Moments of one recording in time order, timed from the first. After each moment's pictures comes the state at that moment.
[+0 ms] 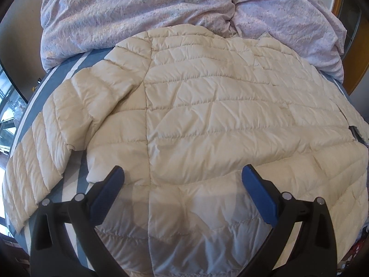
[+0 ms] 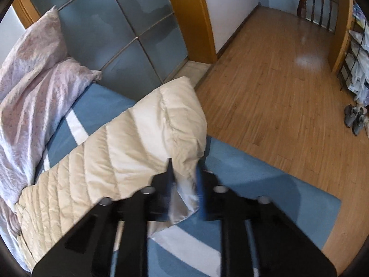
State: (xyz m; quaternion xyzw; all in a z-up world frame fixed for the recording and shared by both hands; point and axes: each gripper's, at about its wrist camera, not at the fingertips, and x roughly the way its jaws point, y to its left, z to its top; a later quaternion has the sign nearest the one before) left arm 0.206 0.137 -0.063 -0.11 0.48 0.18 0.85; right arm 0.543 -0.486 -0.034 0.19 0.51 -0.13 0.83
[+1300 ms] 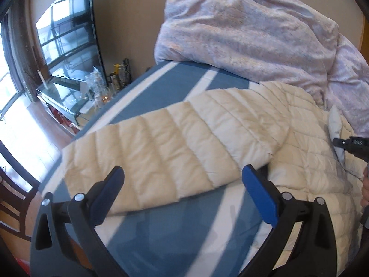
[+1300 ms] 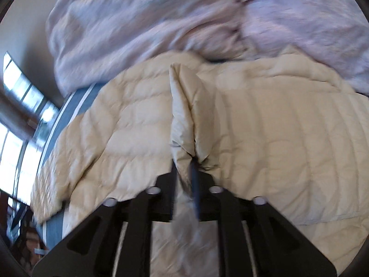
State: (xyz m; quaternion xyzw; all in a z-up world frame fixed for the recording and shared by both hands) left arm 0.043 0.279 -0.018 -0.18 0.37 0.39 0.82; right arm 0.387 0.078 -0.013 -0.08 0.56 0.38 0.73
